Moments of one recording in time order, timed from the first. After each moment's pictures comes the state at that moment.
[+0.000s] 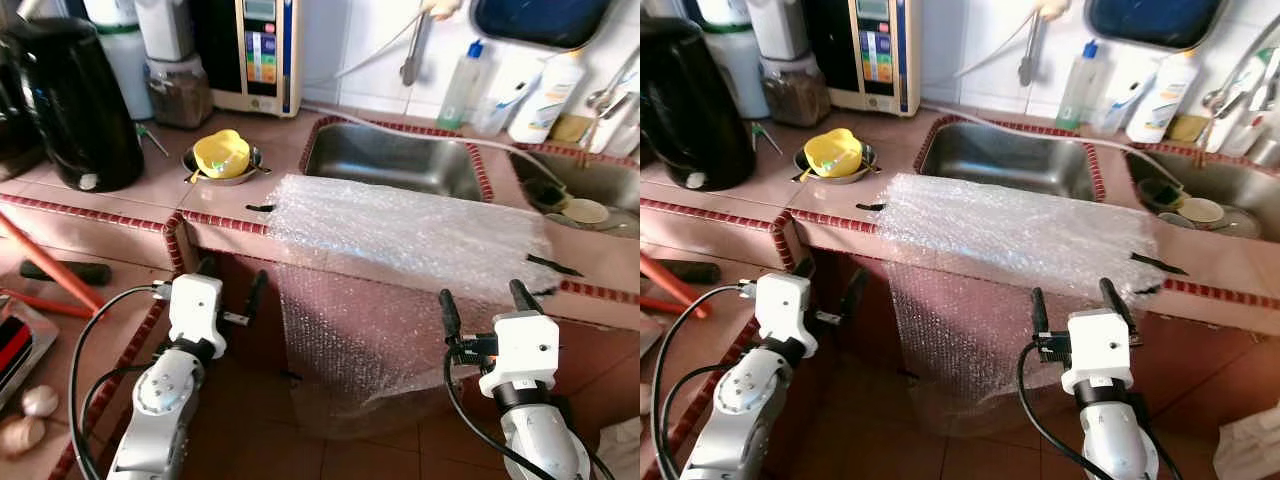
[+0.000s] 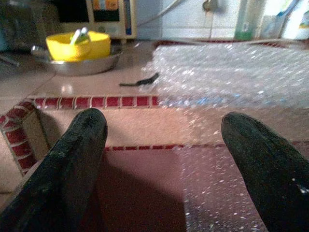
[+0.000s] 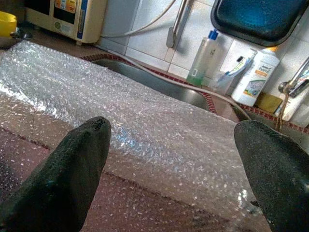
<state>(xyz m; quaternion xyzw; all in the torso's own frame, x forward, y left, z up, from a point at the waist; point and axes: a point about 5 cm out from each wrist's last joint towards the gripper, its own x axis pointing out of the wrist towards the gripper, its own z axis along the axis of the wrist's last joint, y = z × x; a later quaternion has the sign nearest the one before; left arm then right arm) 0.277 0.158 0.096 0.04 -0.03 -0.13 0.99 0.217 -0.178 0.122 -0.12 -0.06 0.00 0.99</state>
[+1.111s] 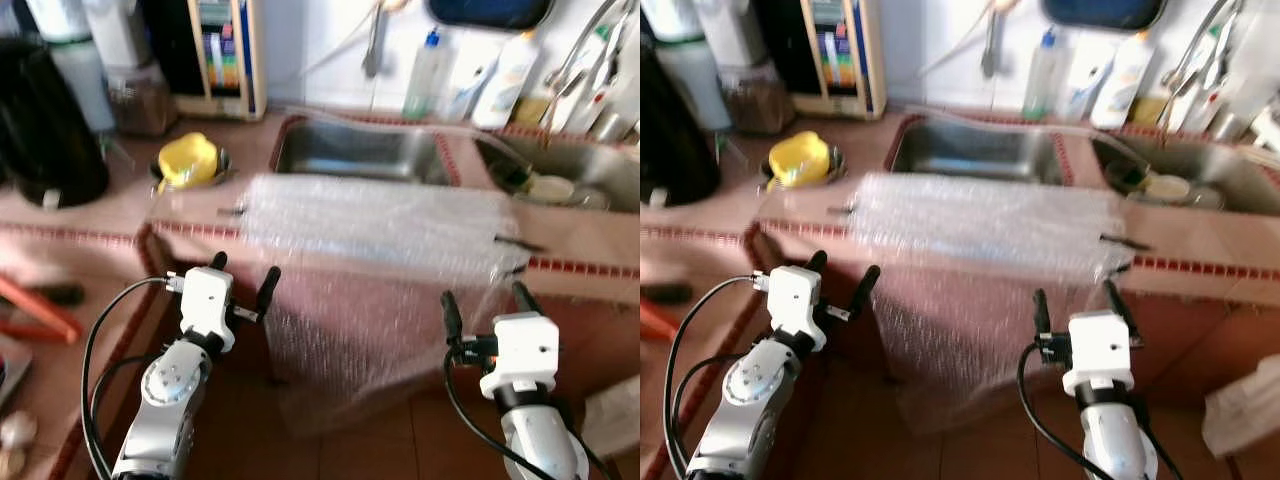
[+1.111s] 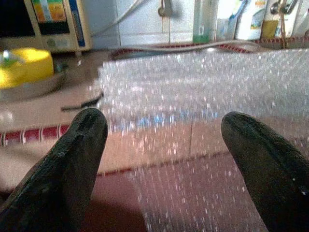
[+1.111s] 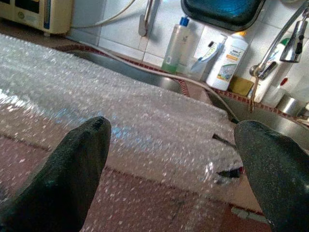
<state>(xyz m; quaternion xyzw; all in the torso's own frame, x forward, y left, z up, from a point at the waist) 0.285 0.151 0.101 0.04 -0.04 -0.16 0.99 0.219 -0.179 0.119 -0.12 -0.06 -0.01 0.99</state>
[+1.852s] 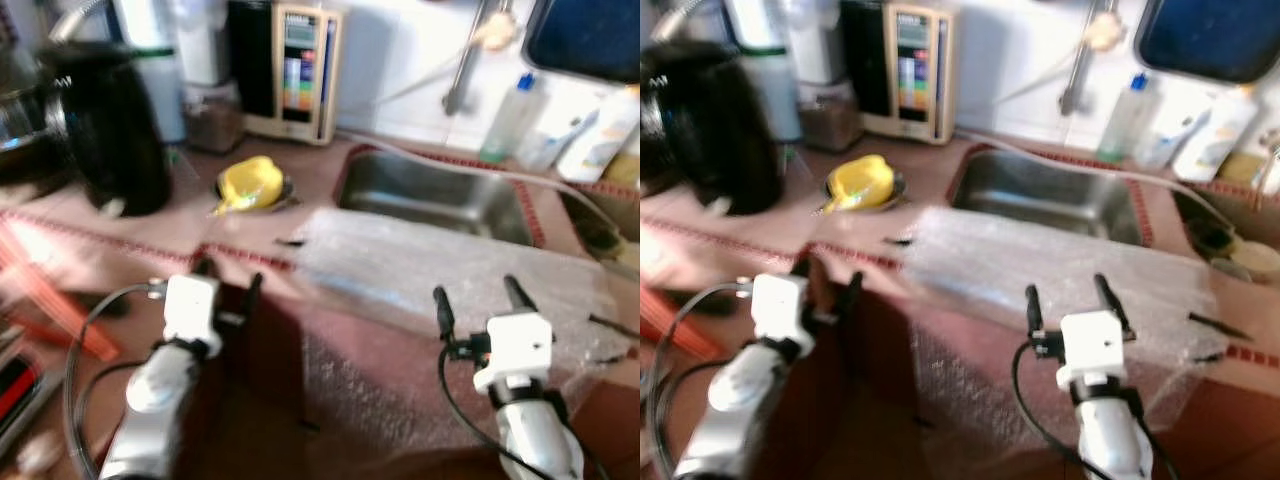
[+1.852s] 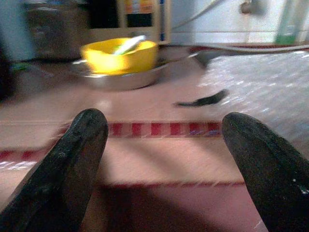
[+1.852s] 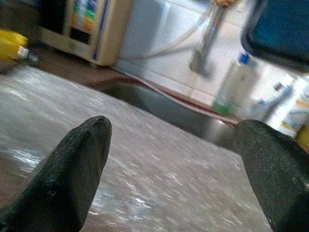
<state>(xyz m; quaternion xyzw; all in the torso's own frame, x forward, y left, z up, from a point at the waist) 0.283 0.152 0.089 0.03 -0.02 -0.15 0.99 0.221 -0.180 0.121 -0.13 -0.07 0.00 0.99</state>
